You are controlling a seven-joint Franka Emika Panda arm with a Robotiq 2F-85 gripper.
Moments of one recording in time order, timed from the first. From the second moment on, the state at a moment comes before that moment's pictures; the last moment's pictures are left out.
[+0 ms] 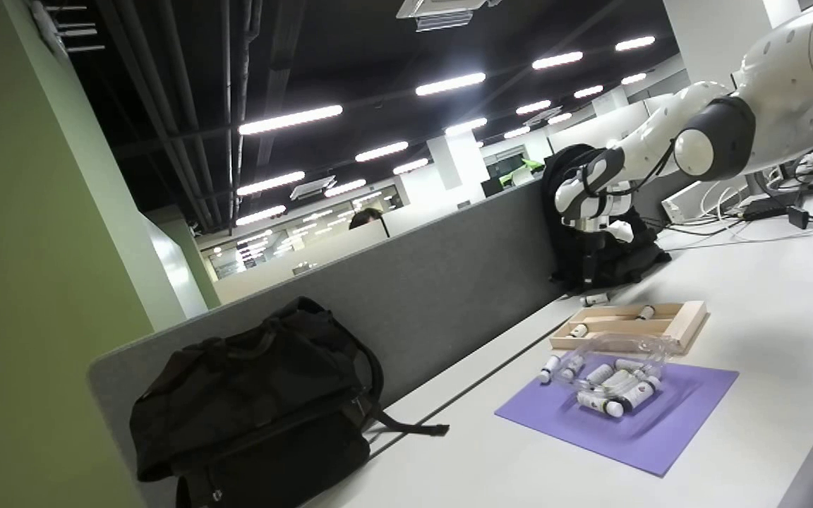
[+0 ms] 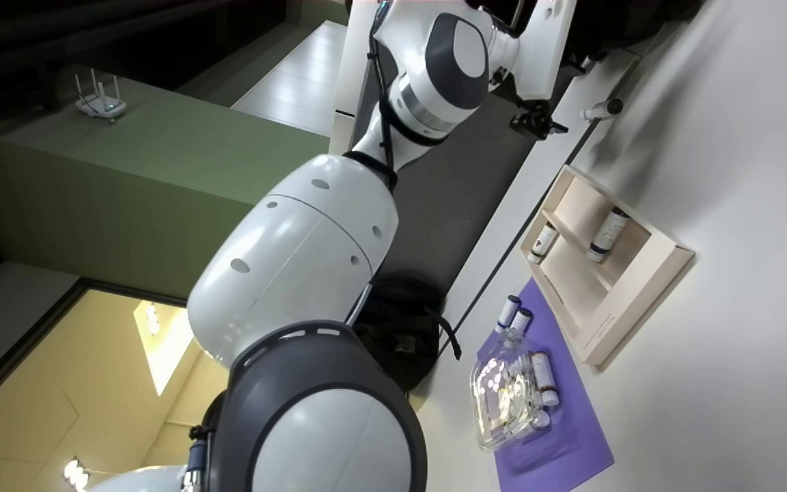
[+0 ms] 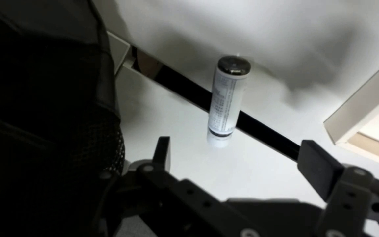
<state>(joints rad) -0.43 1.47 0.10 -0.45 0.22 2.15 -1.10</state>
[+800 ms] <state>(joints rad) -0.43 1.48 0.07 -0.52 0.19 2.21 -1.09</state>
